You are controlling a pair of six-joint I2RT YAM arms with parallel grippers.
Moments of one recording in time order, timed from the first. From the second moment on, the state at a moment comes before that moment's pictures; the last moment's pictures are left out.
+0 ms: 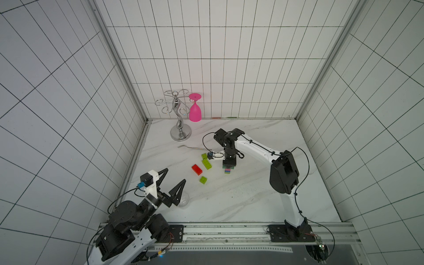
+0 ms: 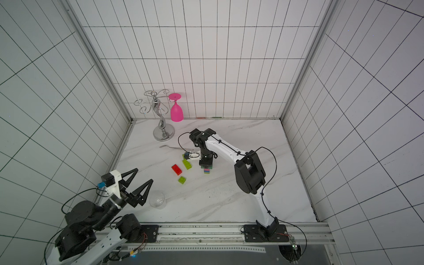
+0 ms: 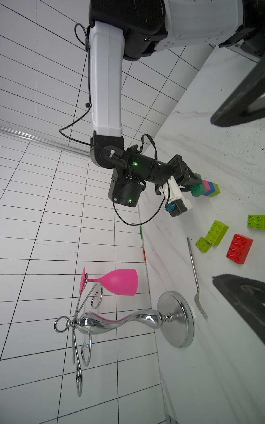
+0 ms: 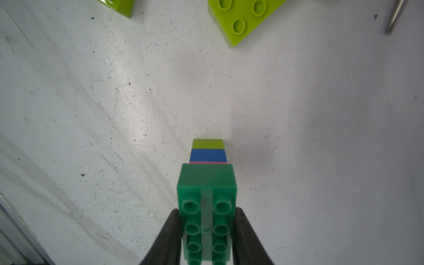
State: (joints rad) left arm -0.78 0.03 0.63 -0.57 -0.18 -0.21; right arm 0.74 2.13 1.90 -1.27 -0.01 -0.78
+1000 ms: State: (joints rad) left arm -0.78 0.03 0.63 -0.57 -0.18 -0.21; right arm 0.77 2.12 1.88 -1.25 0.03 -0.78
